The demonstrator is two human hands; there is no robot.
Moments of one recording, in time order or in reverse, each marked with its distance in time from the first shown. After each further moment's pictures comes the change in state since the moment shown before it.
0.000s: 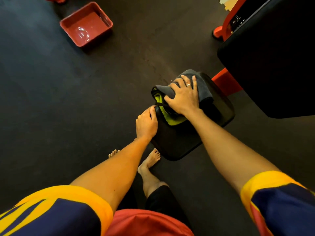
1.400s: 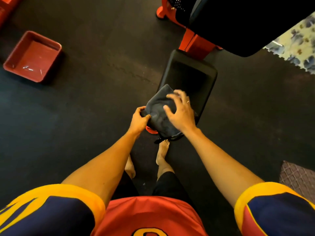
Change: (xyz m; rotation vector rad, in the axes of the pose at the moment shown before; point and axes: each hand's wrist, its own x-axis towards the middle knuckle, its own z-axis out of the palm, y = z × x) left_hand 0.038 -0.062 -0.087 -0.168 -0.631 -0.048; right_hand -0.144 -0.131 0.004 0.483 0.354 0.538
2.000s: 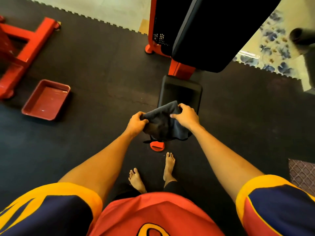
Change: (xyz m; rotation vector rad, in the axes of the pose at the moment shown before) left_hand -0.023 0.085 -0.064 0.378 -0.134 0.221; right_hand 0.004 -0.061 -0.080 0.031 -0.167 0.500
